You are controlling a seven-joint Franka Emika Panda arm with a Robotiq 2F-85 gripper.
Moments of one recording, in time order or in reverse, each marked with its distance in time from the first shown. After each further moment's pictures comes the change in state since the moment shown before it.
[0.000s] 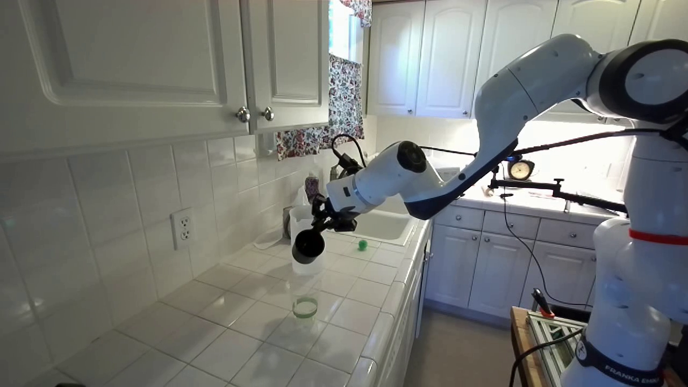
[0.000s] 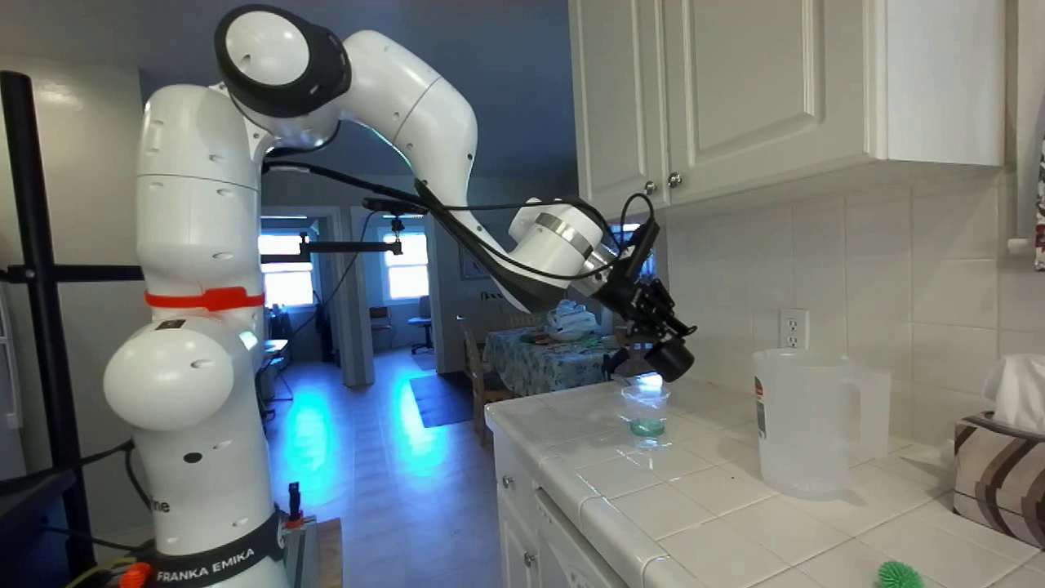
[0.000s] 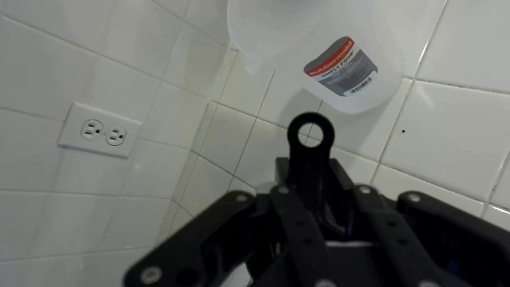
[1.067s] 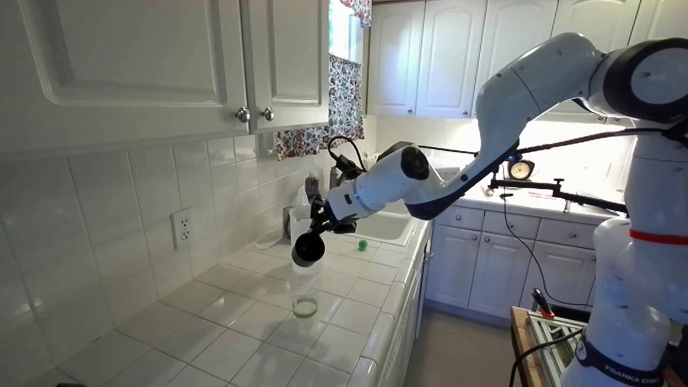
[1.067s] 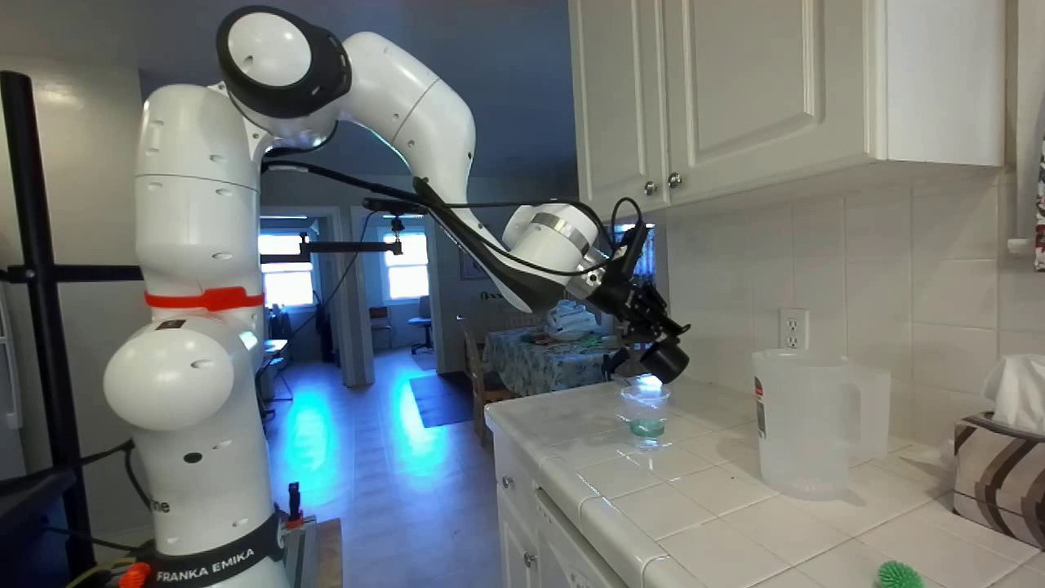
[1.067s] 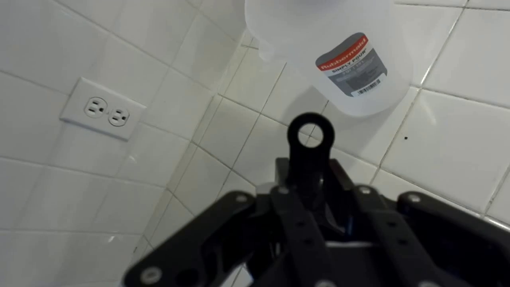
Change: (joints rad) arm 0.001 -0.005 0.029 -0.001 -0.119 -0.030 0.028
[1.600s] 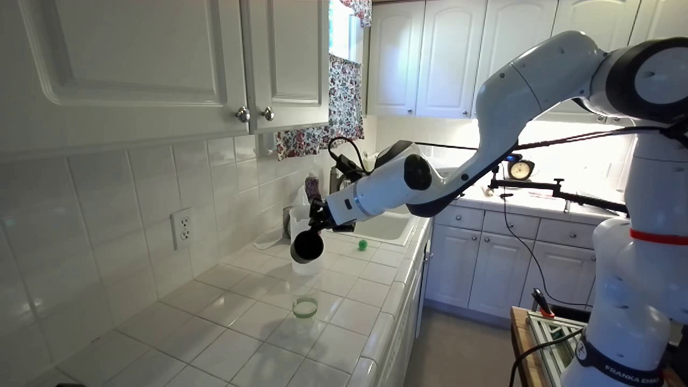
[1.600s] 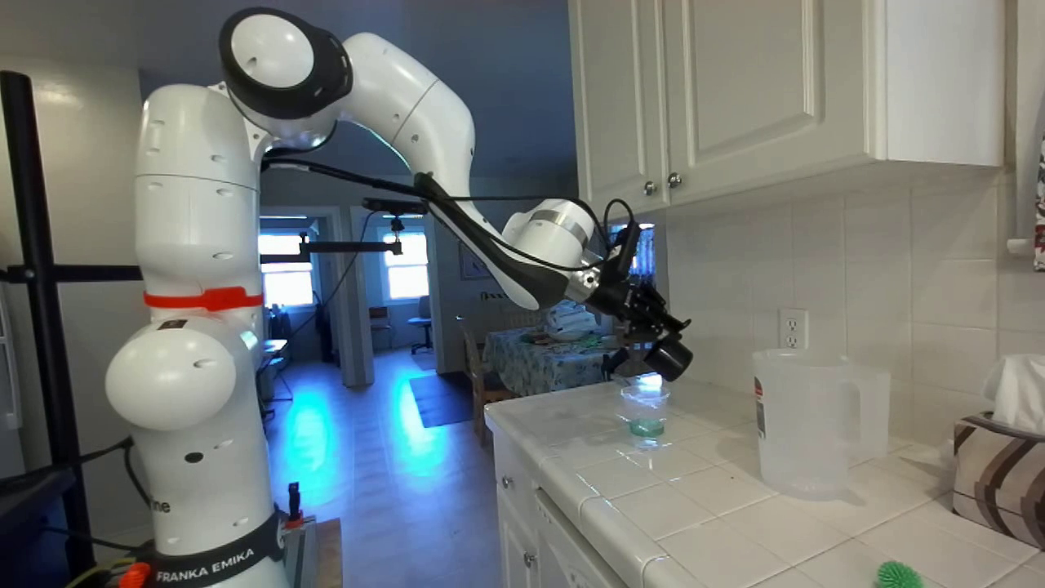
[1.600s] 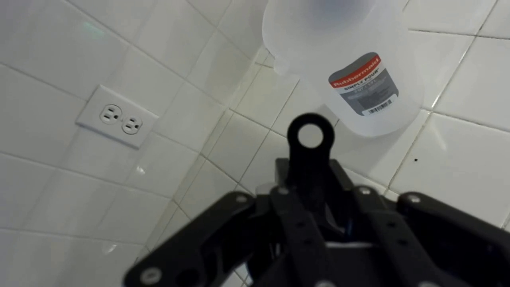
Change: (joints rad) arm 0.015 0.000 0.011 0.011 -0.172 -0.060 0.132
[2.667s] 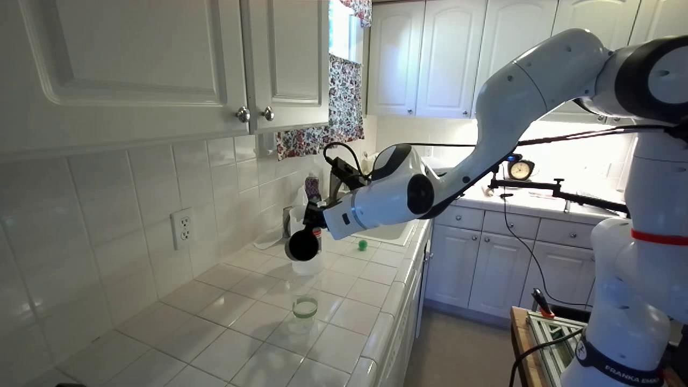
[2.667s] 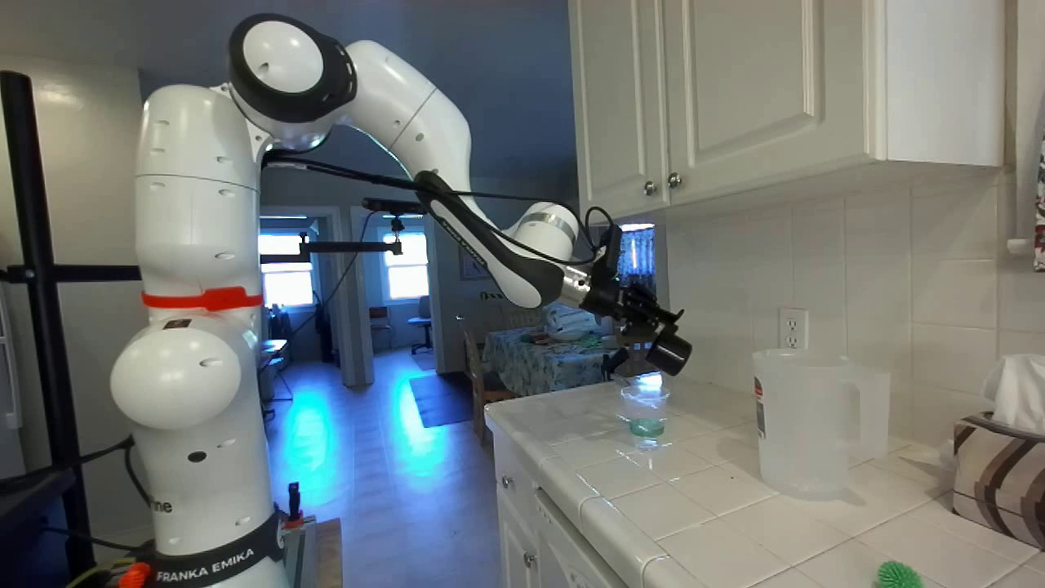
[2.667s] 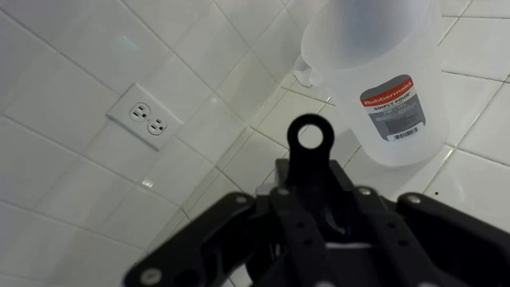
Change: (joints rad) arm 0.035 0.000 0.050 -0.005 -0.203 -0.152 0.105
